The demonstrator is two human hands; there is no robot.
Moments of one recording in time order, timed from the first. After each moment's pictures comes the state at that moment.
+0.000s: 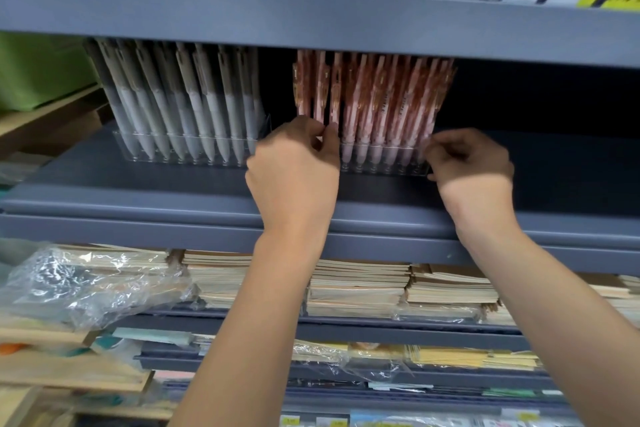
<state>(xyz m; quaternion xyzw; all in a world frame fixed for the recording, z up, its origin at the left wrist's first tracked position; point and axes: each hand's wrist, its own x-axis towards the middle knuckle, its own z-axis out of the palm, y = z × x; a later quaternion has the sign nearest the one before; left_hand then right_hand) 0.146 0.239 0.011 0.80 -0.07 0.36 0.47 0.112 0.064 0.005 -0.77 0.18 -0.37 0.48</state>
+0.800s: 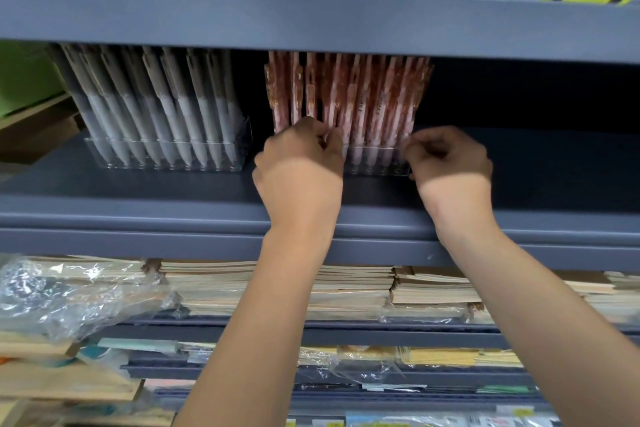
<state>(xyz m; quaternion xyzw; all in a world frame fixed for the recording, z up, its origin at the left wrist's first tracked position) 0.150 0.209 0.013 0.84 -0.06 0.29 0.45 0.113 0.065 0.006 -0.78 0.20 -0.38 0.46</state>
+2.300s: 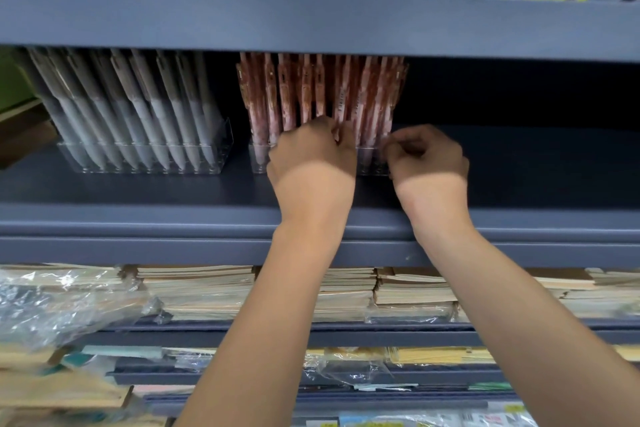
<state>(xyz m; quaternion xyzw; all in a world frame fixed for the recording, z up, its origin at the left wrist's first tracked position) 0.148 0.177 0.019 0.89 -0.10 0.27 0.36 0.115 0.064 0.007 -0.80 0.19 -0.39 0.42</state>
